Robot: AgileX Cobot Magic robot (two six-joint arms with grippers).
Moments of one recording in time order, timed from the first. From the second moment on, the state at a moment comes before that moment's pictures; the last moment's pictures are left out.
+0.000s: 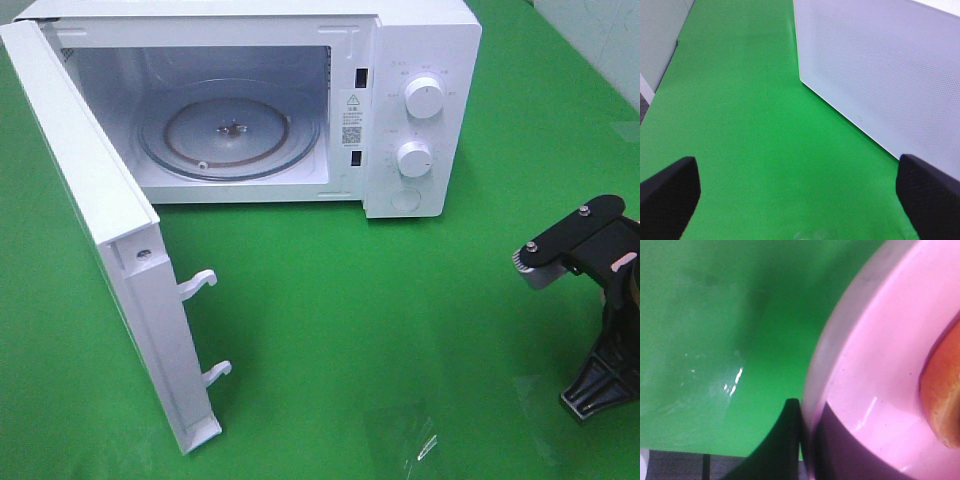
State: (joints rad) left arm 0.08 -0.01 -0.50 -0.15 1.04 0.21; right arm 0.62 1.42 -0.58 -0.58 0.88 0.52
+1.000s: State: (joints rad) left arm 0.08 -0.01 -0.50 -0.15 1.04 0.21; right arm 1.03 1.17 -0.52 -0.61 1.09 0.57
